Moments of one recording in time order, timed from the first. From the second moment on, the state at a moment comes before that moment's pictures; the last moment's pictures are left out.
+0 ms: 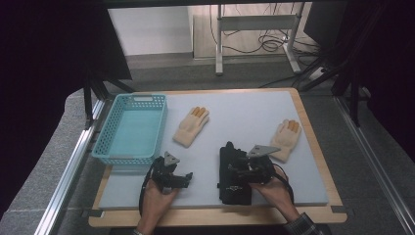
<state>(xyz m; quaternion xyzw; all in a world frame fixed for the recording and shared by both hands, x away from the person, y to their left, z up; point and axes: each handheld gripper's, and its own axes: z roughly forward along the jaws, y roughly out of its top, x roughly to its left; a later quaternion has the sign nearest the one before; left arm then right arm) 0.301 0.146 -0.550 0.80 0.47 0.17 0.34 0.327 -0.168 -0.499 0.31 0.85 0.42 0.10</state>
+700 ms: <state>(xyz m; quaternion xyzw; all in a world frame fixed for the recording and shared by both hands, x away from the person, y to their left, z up) 0.301 0.146 -0.550 0.80 0.47 0.17 0.34 0.369 -0.145 -0.499 0.37 0.82 0.41 0.15</state>
